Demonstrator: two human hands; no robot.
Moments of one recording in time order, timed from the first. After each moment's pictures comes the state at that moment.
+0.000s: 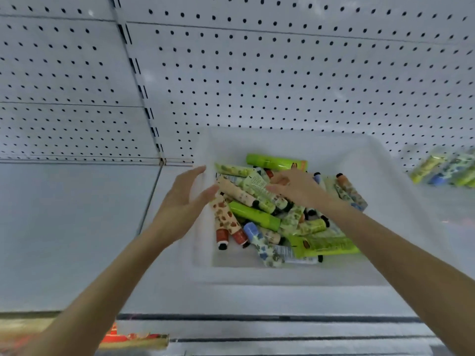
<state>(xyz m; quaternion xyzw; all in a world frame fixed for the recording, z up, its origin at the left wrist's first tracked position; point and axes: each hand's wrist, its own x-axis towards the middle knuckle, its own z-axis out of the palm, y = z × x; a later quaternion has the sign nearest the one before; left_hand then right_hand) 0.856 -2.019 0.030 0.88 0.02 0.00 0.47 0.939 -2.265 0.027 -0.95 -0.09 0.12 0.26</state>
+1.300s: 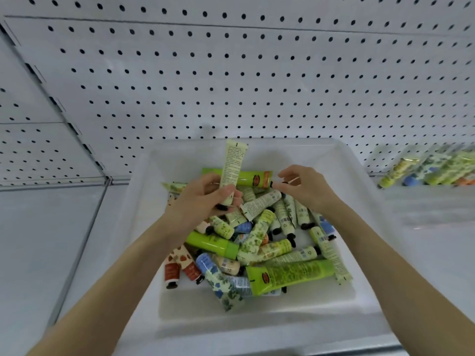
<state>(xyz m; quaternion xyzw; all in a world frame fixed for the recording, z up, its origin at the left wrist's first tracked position) 0.934 -2.129 0.045 0.72 0.00 -0.15 0.67 0.979 -2.361 0.021 -0.93 0.00 0.04 0.35</state>
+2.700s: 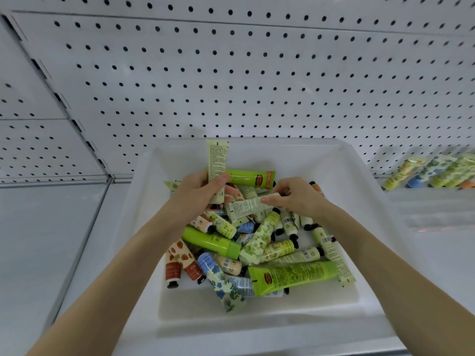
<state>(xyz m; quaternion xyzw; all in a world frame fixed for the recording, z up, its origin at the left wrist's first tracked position) 0.939 -2.122 0.046 0.75 0.02 -0.12 0.65 0.975 -2.346 0.013 -0.90 -0.03 0.15 0.41</state>
